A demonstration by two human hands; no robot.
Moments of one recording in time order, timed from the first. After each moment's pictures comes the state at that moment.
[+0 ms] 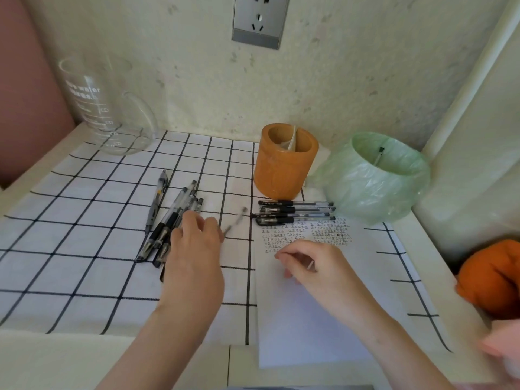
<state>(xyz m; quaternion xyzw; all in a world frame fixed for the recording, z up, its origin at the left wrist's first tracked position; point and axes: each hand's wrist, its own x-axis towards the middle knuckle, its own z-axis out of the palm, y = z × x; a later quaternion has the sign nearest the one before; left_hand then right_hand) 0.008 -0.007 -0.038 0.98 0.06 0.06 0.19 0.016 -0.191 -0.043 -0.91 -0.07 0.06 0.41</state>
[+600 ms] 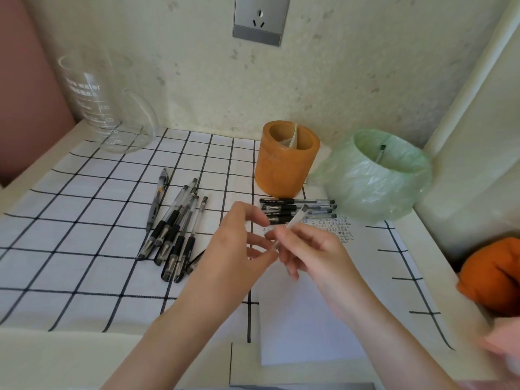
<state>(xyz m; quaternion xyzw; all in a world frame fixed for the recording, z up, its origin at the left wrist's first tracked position) 0.006 -0.027 -0.020 0.82 -0.07 0.02 0.57 0.019 -0.173 -0.027 -0.73 -0.03 0.09 0.68</state>
